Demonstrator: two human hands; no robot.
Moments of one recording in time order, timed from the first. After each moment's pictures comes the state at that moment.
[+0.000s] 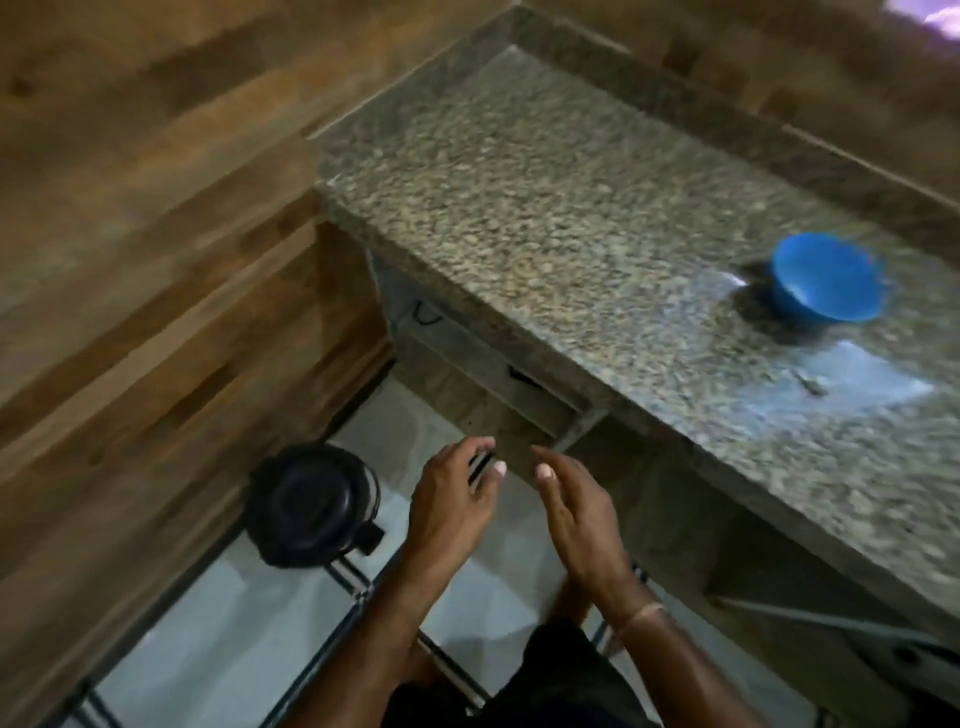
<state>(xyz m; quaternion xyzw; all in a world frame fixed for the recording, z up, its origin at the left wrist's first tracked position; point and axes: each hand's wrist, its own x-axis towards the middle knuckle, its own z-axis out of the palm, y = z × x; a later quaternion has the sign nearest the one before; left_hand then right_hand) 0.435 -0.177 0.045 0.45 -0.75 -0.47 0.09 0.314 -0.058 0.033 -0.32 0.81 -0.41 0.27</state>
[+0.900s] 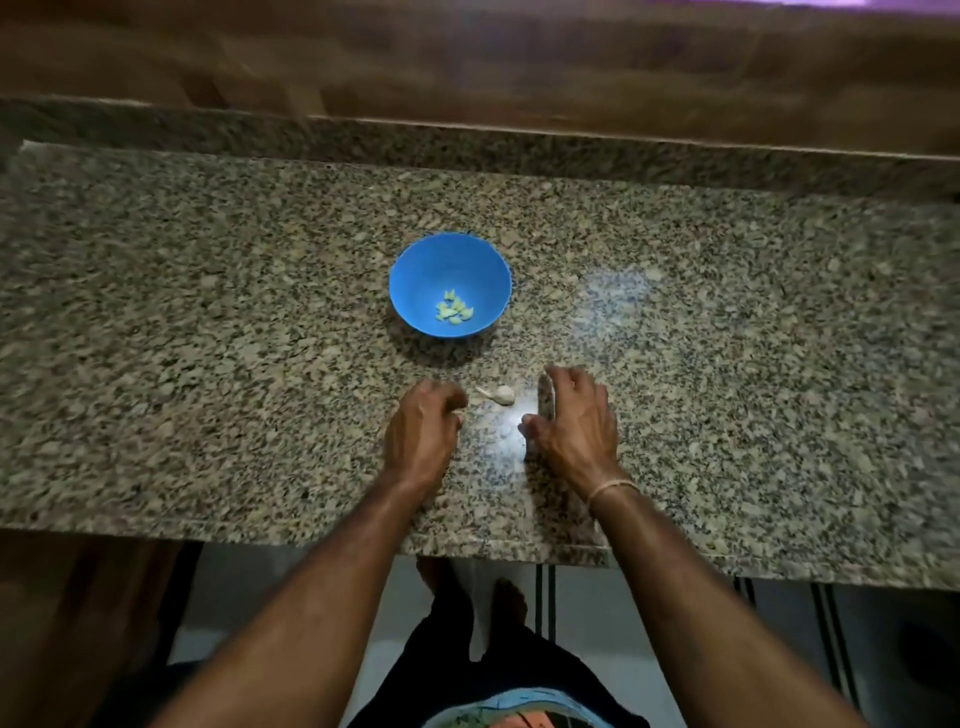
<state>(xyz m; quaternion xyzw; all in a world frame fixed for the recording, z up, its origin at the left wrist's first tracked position) 0.005 -0.091 0.012 0.19 -0.93 -0.31 0.01 -0.063 0.095 0.033 -0.11 0.96 -0.20 0.14</state>
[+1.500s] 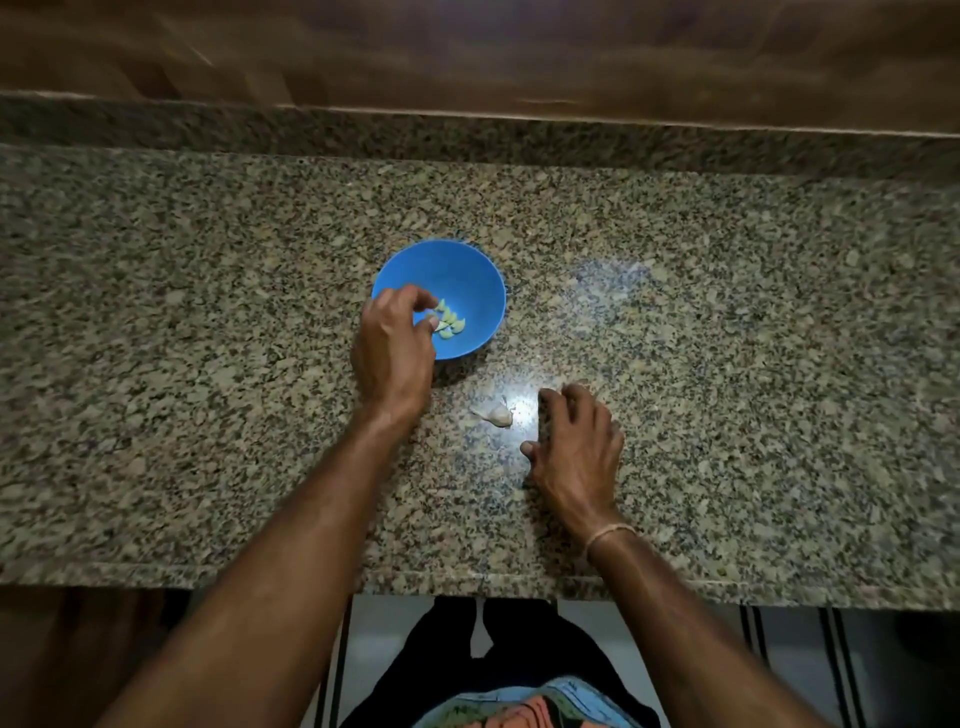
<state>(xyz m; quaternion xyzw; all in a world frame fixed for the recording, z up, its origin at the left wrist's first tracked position) -0.096 -0.127 0.064 0.24 -0.91 -0.28 0.16 -0.062 0.091 0.006 -0.09 0.98 -0.16 0.10</state>
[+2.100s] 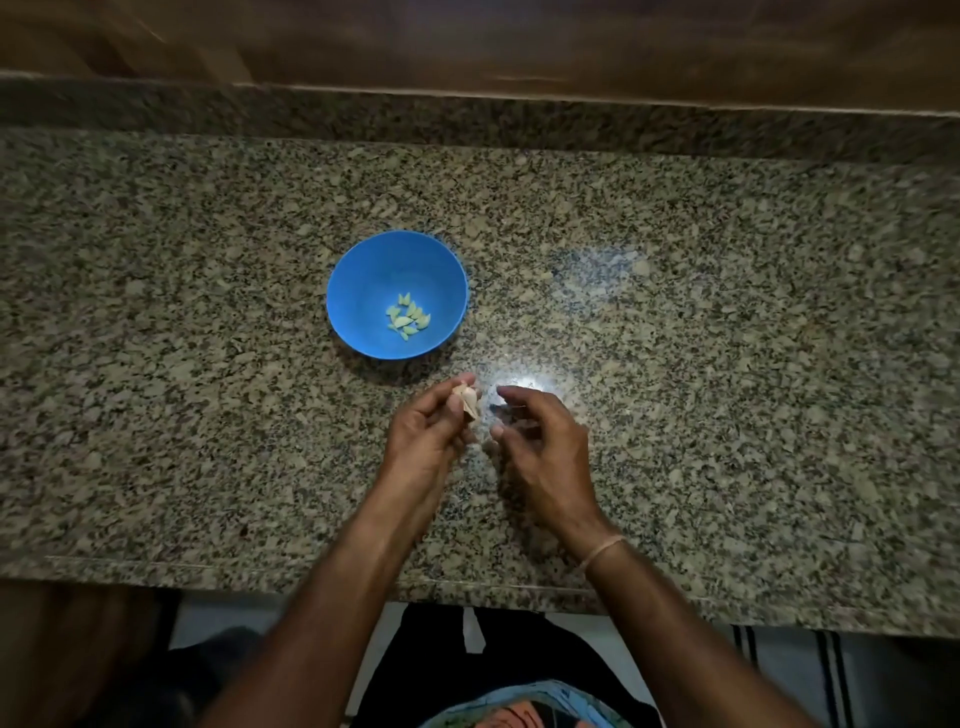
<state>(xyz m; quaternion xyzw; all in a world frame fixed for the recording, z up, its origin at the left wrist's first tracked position) -0.045 -0.034 0.026 0.34 -0.49 -0.80 -0.02 -0.081 0.115 0.014 -0.07 0.82 -0.55 0.14</state>
